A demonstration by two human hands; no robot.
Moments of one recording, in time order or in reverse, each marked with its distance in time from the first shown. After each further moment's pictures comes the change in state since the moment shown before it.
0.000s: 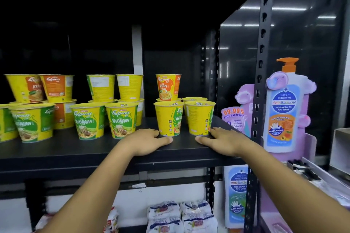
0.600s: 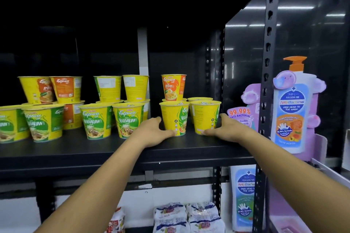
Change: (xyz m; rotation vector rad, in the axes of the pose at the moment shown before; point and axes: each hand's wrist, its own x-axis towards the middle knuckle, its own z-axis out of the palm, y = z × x) left_hand 0.007 0.006 -0.008 -0.168 0.182 -0.059; right_hand 0.029 0.001 -0.008 0.472 0.145 0.117
